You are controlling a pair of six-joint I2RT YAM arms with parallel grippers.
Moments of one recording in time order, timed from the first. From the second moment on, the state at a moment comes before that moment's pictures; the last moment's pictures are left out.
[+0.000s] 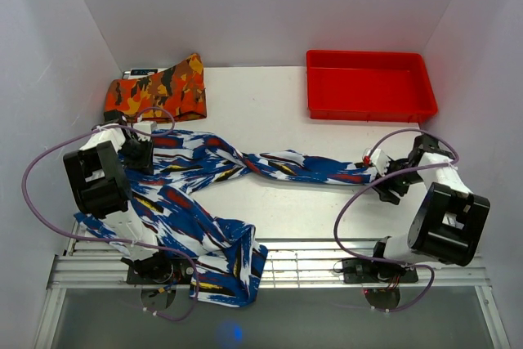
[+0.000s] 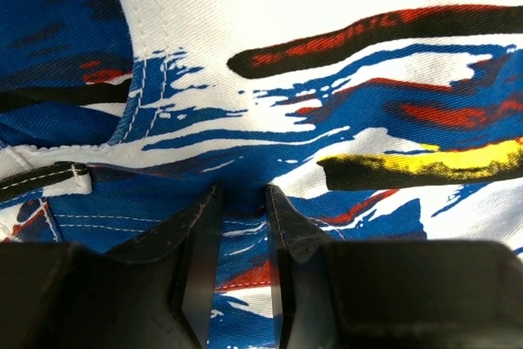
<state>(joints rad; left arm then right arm) 0.34 1.81 1.18 -0.73 0.24 0.48 -0.35 1.36 0.80 -0.87 -0.43 -1.47</state>
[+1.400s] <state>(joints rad) 0.35 1.84 1.21 -0.75 0.22 0.47 -0.47 1.85 1.73 -1.23 -0.73 -1.13</state>
